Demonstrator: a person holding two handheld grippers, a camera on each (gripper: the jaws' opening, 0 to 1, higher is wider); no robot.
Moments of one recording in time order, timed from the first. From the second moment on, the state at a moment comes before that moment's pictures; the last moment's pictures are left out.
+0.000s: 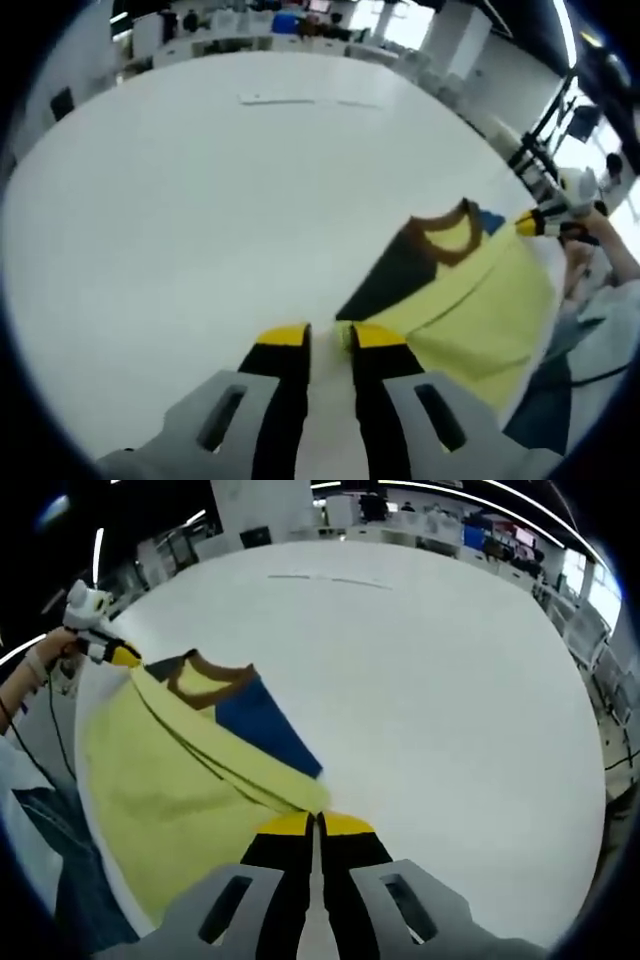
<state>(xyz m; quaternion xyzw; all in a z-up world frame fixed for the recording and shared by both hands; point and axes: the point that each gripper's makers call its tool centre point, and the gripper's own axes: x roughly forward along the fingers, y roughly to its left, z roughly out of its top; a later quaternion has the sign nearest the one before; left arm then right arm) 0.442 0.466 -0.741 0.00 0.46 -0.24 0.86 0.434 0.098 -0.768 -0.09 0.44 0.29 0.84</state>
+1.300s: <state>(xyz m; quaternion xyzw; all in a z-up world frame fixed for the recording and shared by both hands) 0.423 0.467 -0.707 0.01 0.42 -0.24 0.87 0.433 0.091 -0.757 -0.12 0.42 0.28 0.86</state>
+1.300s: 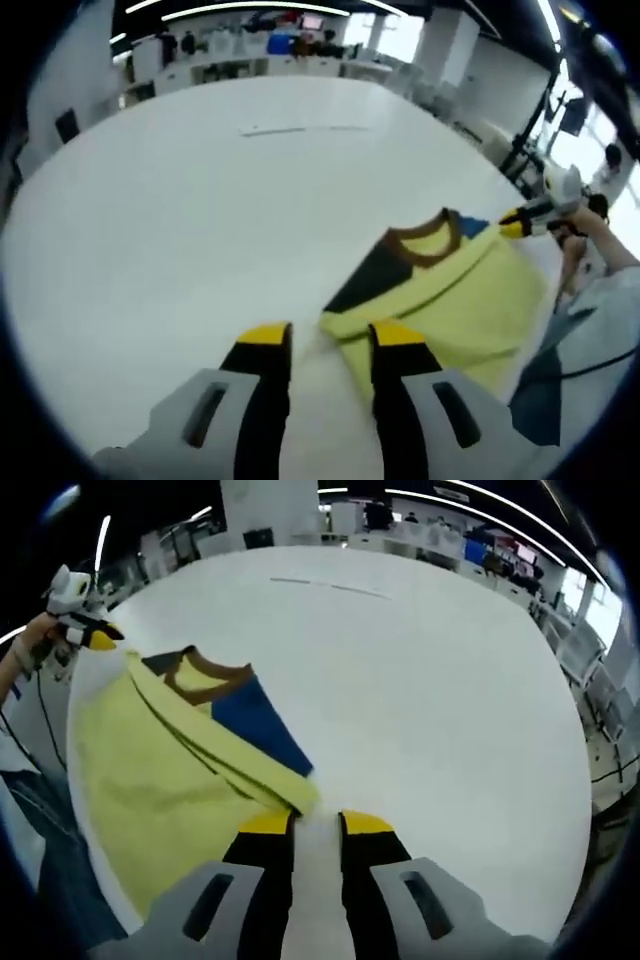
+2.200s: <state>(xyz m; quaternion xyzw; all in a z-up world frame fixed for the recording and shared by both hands) 0.400 0.465 -0.684 0.03 0.40 -0.23 0.88 0.425 0.097 -0.718 -0.16 0.37 0.30 0.87</state>
